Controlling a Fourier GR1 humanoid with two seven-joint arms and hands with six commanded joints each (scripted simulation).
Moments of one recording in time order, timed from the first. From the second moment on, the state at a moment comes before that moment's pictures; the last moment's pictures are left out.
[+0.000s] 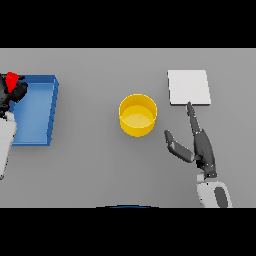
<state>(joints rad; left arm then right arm) -0.48 0.48 -0.05 -1.15 -0.31 0.24 0.56 0.08 -0.04 0.16 -1.65 0.31 -0.08 -0.17</state>
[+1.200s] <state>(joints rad) -0.44 0.53 -0.10 -1.17 -0.32 0.14 0.46 -0.15 -0.29 0.25 -1.57 0.46 0.14 -0.08</state>
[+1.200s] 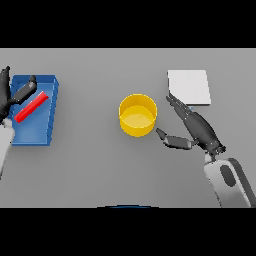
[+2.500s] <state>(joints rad) -0.41 0.55 -0.10 -1.20 -0.32 0.14 0.47 -0.73 -0.36 0.70 -1.11 0.89 0.43 -0.26</state>
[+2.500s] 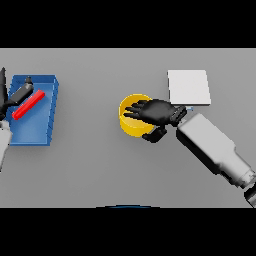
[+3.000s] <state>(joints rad) -0.41 0.55 -0.10 -1.18 -0.32 0.13 0.46 -0.76 -0.31 0.70 -1.03 0.87 0.52 -0.19</state>
